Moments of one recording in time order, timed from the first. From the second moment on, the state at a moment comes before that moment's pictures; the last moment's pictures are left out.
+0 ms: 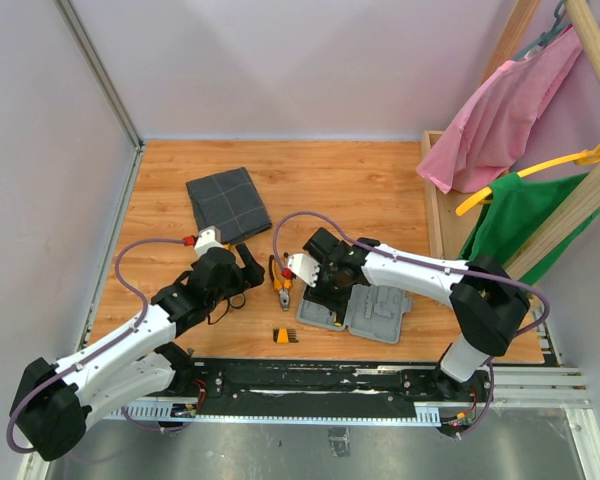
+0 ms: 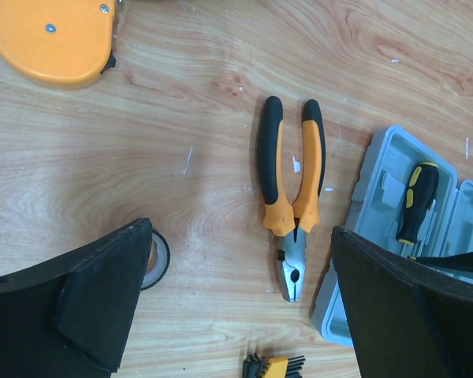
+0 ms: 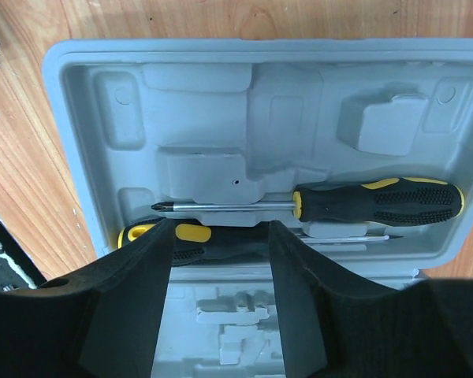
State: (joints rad) left arm -0.65 0.86 0.47 -0.27 -0.36 -0.86; right arm 0.92 1.63 1.07 -0.67 -0.12 -0.42
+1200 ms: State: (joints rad) left arm -0.65 0.91 0.47 -0.28 -0.34 -0.88; right arm 0.92 1.70 1.08 -0.66 -0.09 -0.42
